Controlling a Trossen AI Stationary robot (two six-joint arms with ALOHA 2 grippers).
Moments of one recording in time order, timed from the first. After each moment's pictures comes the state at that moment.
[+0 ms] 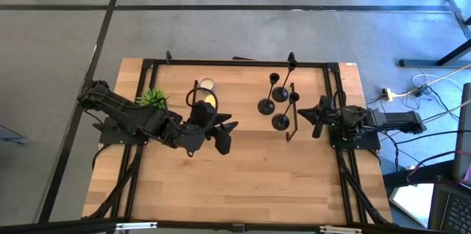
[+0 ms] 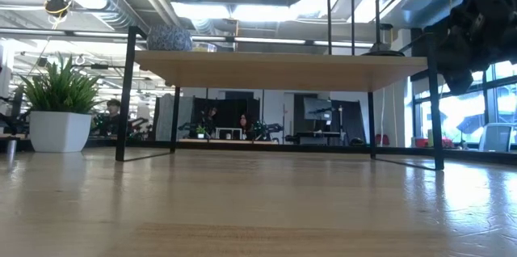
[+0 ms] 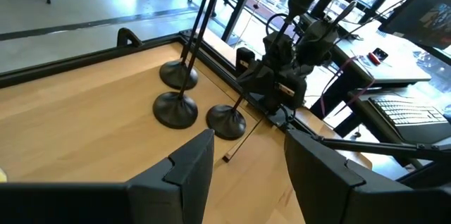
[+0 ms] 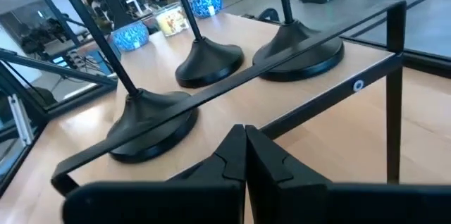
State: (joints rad) left arm -0.41 1.48 1.49 -0.52 -0.84 -0.87; right arm 0.11 0.00 0.10 -0.30 0.39 0.43
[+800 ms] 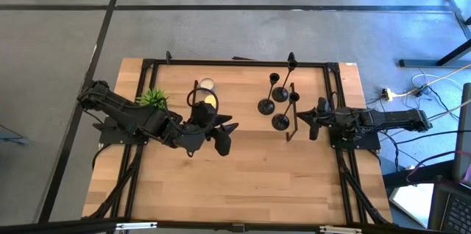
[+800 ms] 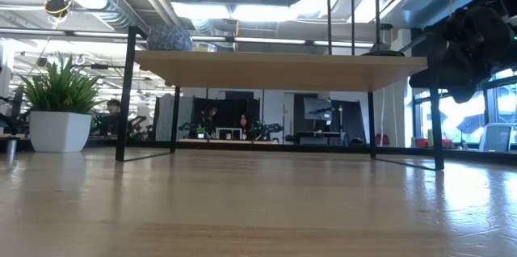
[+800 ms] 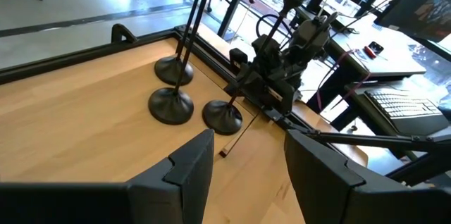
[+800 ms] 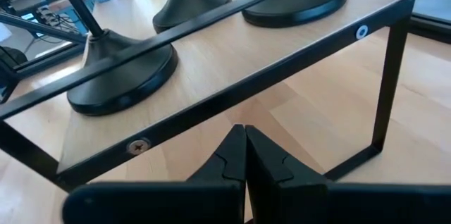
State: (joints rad) left arm -0.41 1.48 1.49 -0.52 -0.81 -0.86; right arm 0.11 0.12 0.11 -0.35 0.38 0.45
